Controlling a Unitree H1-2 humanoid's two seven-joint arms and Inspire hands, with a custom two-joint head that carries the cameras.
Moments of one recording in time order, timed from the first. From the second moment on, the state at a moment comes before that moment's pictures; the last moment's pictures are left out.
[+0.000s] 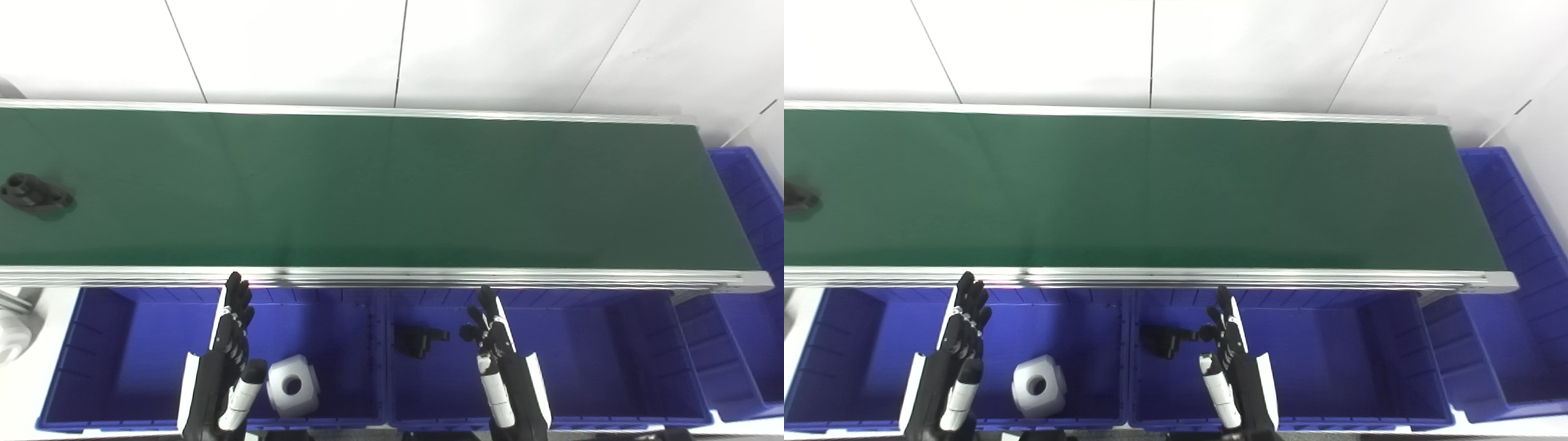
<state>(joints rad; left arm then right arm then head) 0.60 -0.01 -0.23 -0.30 0.06 -0.23 -0.06 0.73 0.06 0.25 -0.21 -0.11 -0.35 -0.12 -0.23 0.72</state>
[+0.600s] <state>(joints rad) 0.60 -0.01 -0.24 -0.30 0.06 -0.23 -0.06 0.73 0.06 0.25 -0.21 -0.09 -0.35 -0.11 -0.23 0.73</state>
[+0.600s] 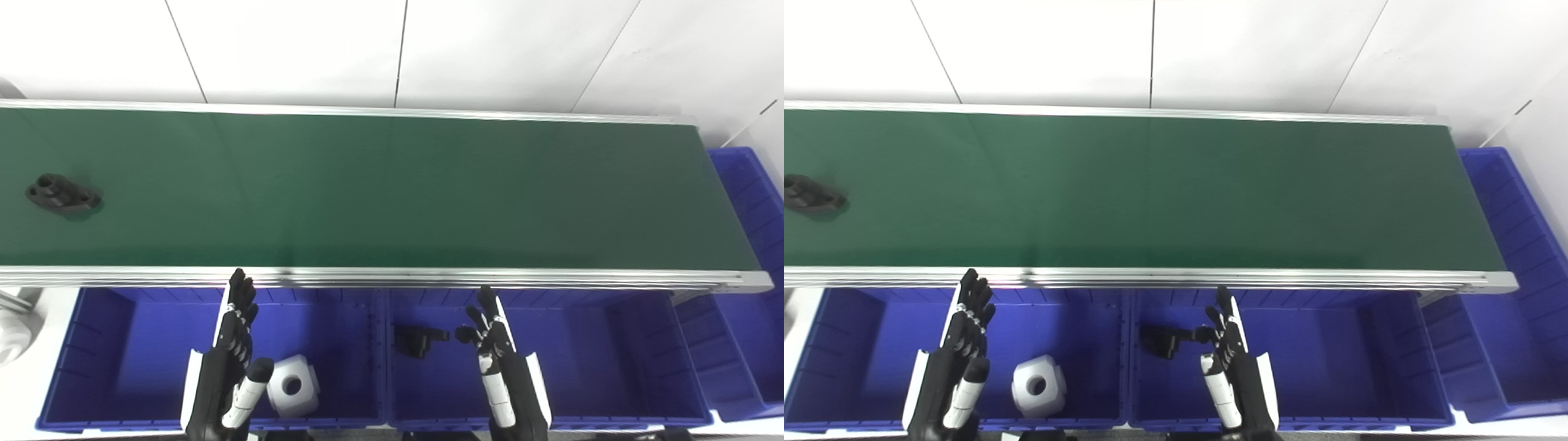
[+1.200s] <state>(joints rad) 0.60 -0.01 -0.24 -0.30 0.05 -0.23 -0.06 0.73 0.06 0.25 -0.21 -0.03 -0.35 -0.09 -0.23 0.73</state>
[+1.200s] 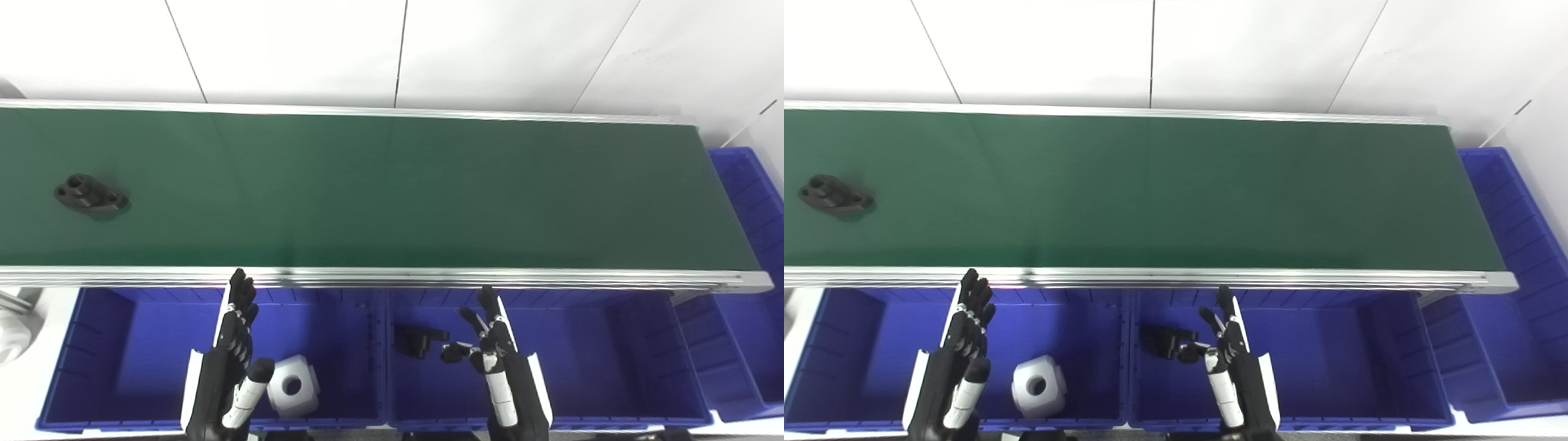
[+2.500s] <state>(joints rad) 0.59 0.01 -0.24 -0.29 0.05 -0.23 -0.06 0.72 0.06 0.25 -0.21 -0.07 -0.35 -0.09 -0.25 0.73</state>
